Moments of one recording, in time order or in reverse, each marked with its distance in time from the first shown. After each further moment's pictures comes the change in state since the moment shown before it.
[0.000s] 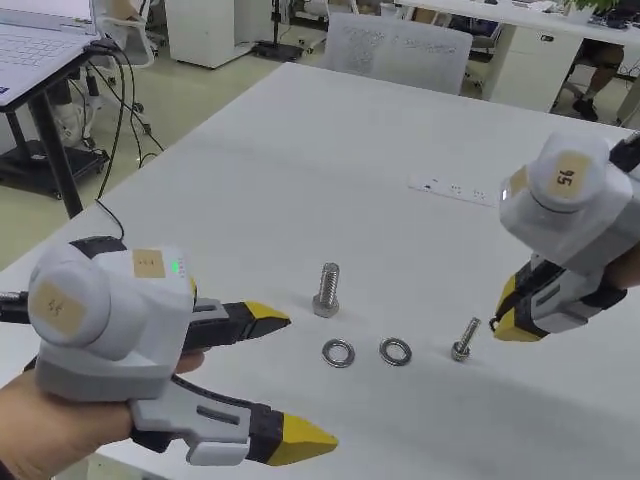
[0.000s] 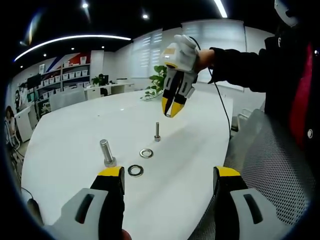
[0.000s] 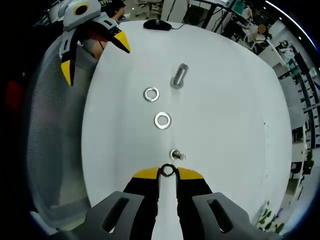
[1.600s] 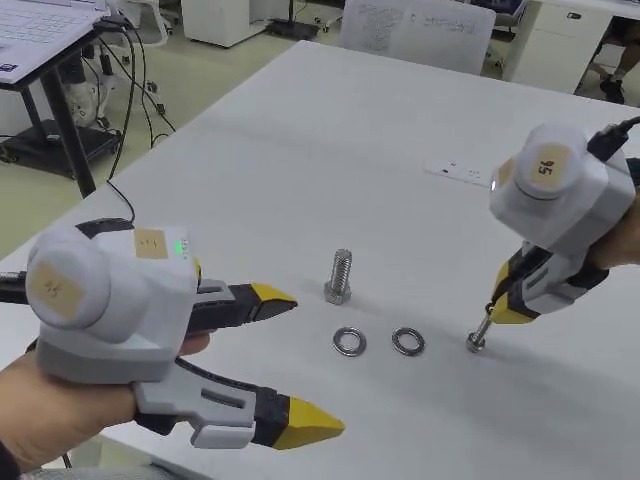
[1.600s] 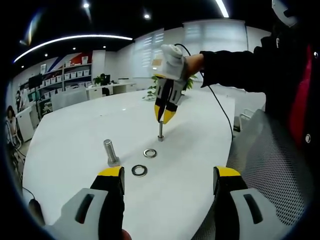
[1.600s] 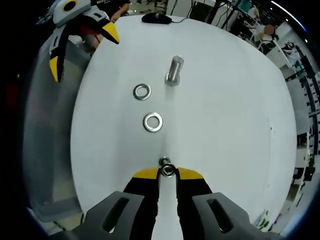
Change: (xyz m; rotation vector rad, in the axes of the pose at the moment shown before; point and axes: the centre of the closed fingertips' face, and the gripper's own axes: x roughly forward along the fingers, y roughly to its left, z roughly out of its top) left arm 0.002 0.009 0.001 -0.002 0.001 0.016; right arm 0.030 -0.022 0.004 -0.037 0.023 0.042
